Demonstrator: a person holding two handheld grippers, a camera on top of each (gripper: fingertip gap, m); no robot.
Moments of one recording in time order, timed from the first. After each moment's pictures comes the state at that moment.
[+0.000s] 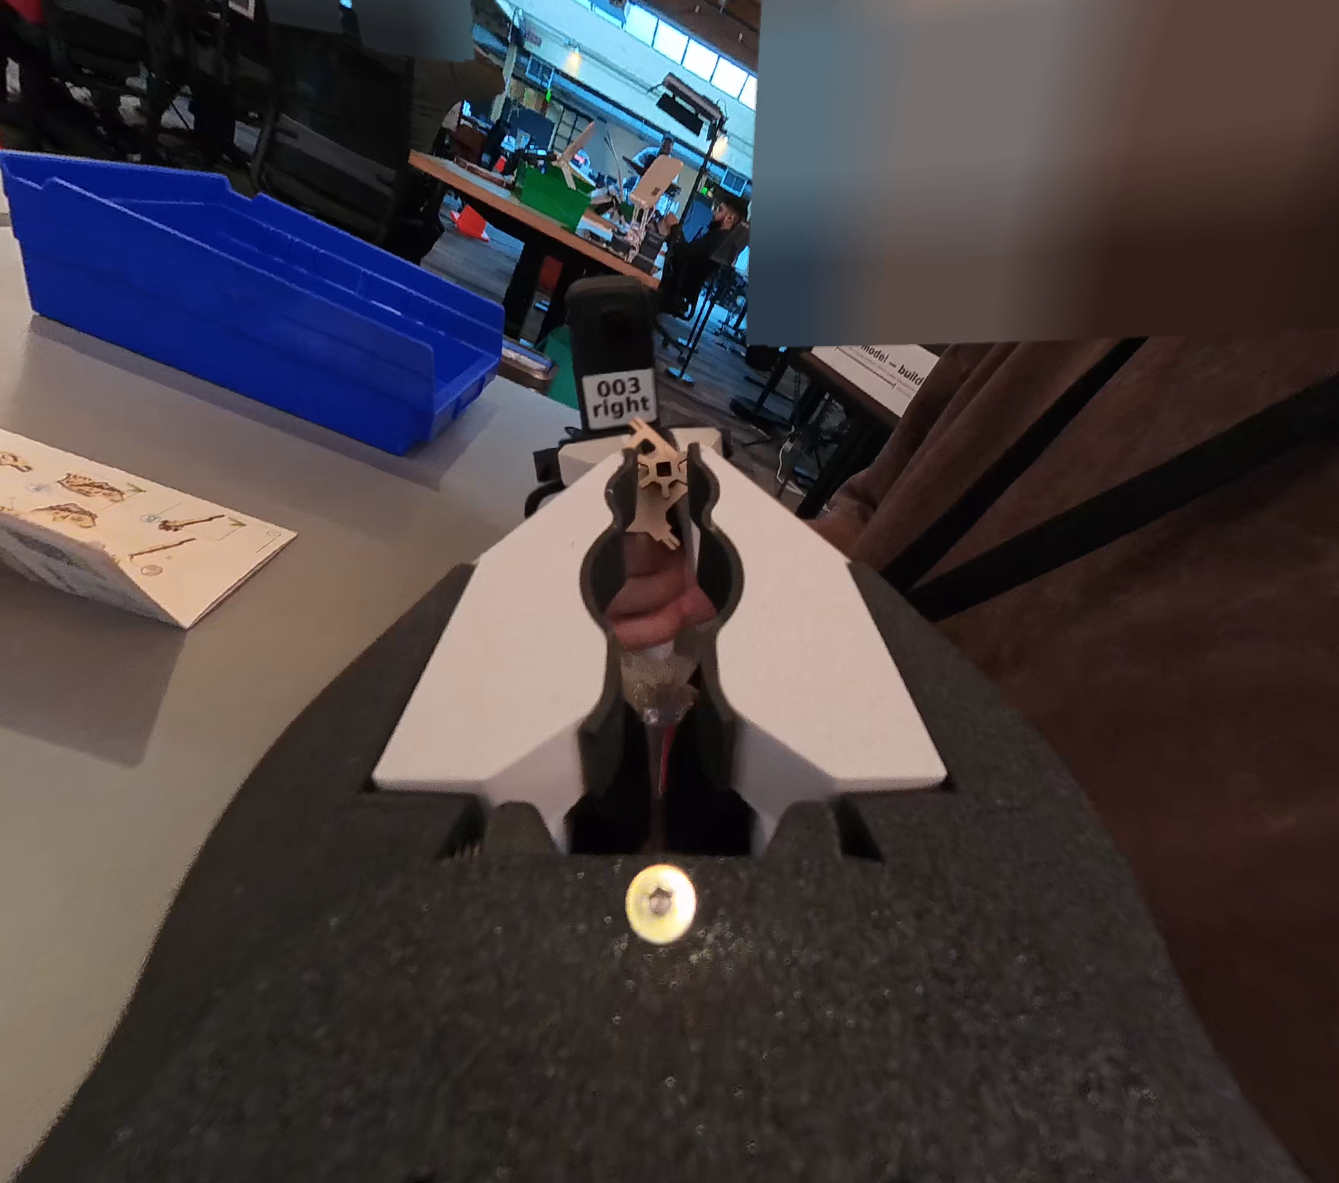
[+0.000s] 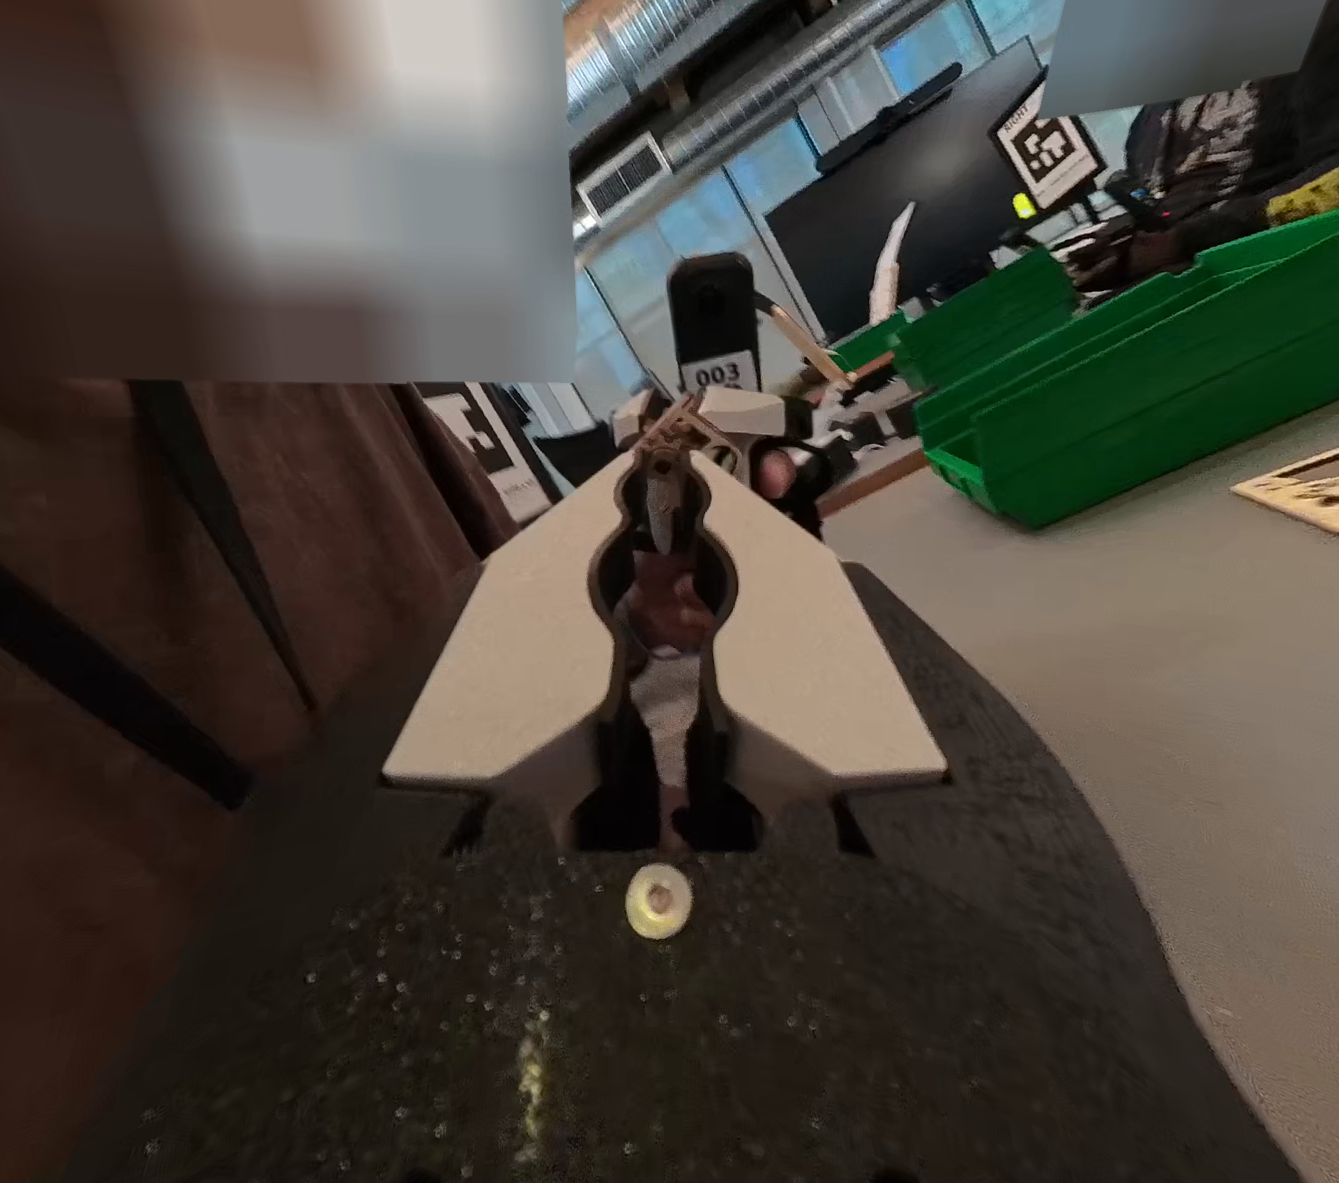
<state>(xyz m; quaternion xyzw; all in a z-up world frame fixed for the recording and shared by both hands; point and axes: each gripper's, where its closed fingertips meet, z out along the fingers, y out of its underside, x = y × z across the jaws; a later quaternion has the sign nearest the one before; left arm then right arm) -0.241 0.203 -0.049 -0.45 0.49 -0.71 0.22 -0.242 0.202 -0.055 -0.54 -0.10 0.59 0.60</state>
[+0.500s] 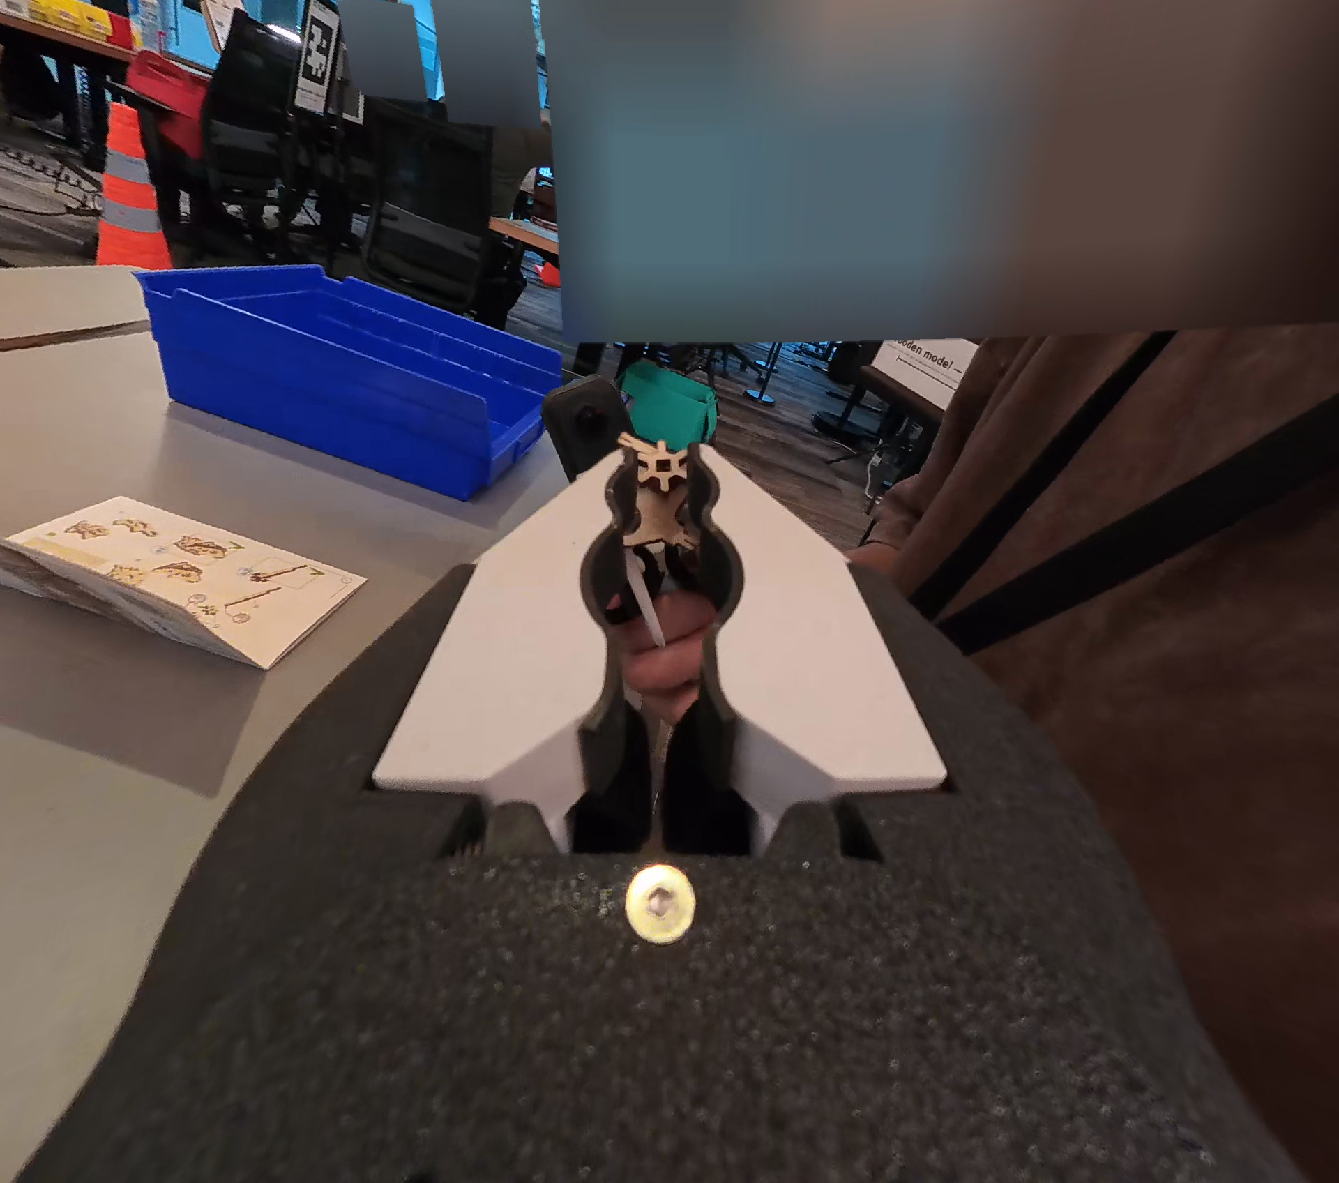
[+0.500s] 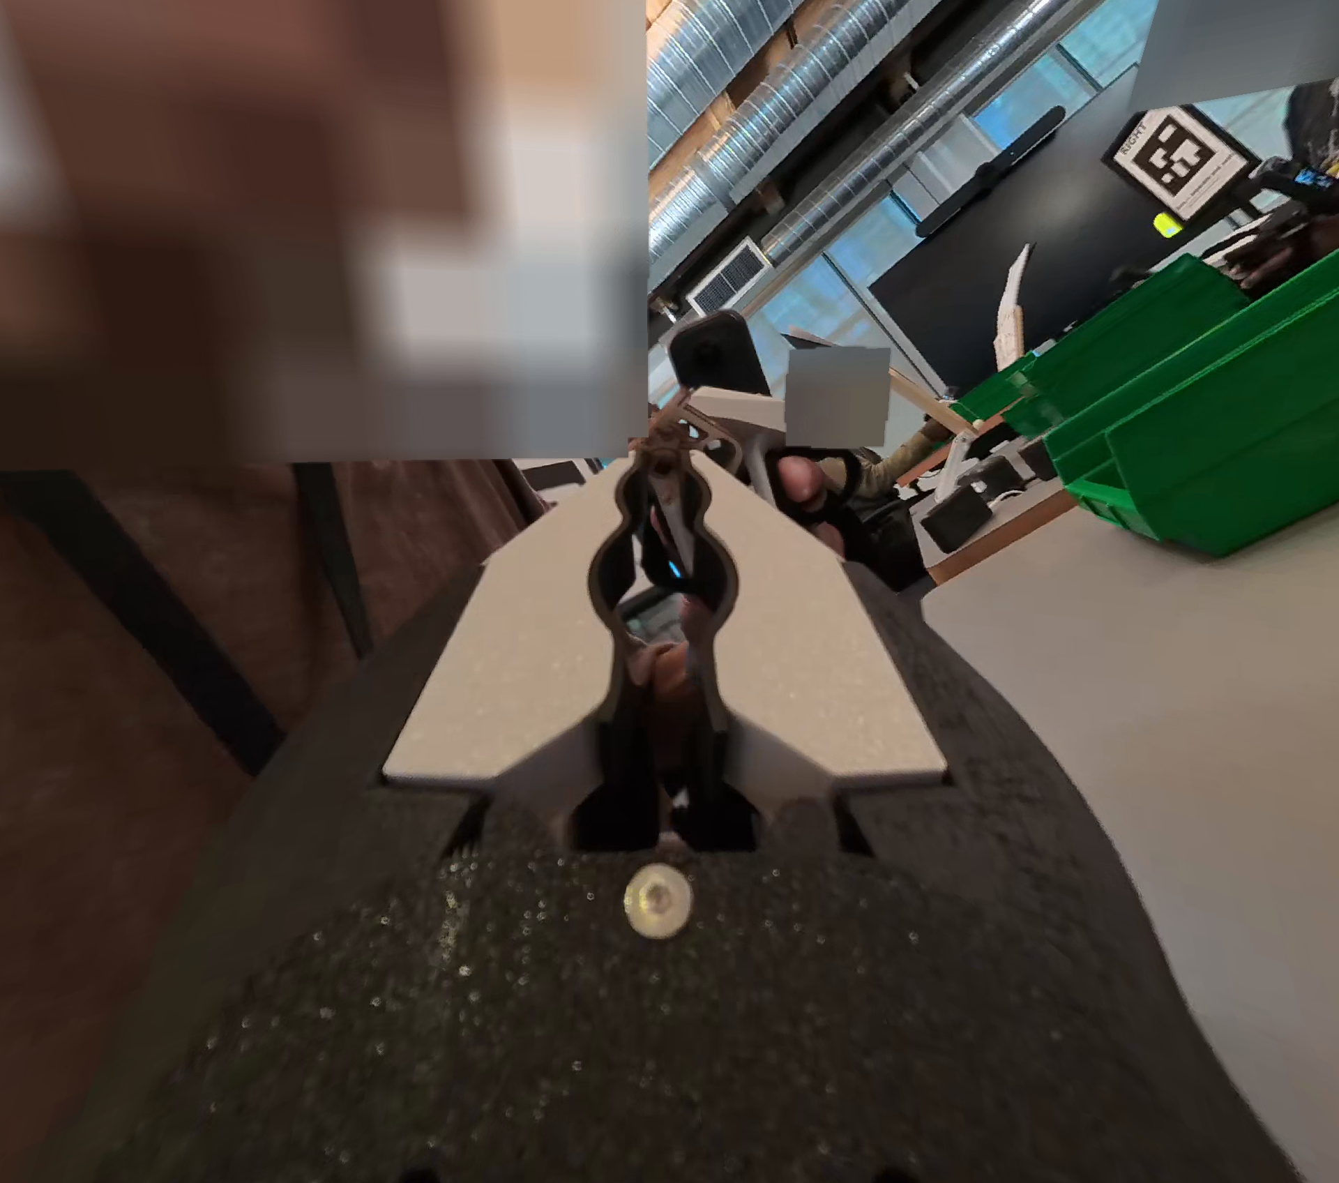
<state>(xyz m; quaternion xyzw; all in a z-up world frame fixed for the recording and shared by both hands) -0.240 0.197 -0.037 -0.45 0.49 -0.68 0.30 -0.244 0.199 -0.047 -0.45 -0.05 0.68 0.57</state>
